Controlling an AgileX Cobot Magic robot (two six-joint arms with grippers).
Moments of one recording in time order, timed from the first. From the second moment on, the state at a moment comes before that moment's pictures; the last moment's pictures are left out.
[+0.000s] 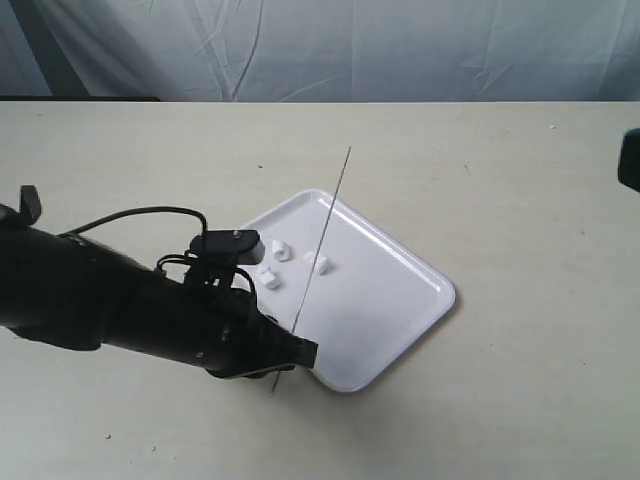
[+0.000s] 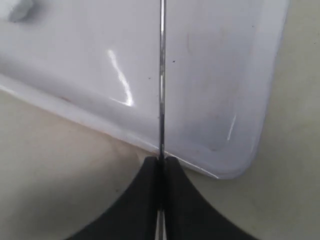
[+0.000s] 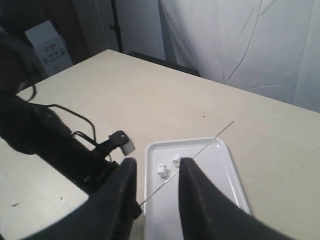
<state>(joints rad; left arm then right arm) -0.68 1.75 -0.63 -1.74 0.31 1.30 0.35 0.50 -0.74 0.64 0.75 -0.48</state>
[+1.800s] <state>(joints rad) -0.68 0.64 -0.28 -1.54 -0.11 1.29 0.35 0.01 -0.35 -0.39 0.59 0.58</state>
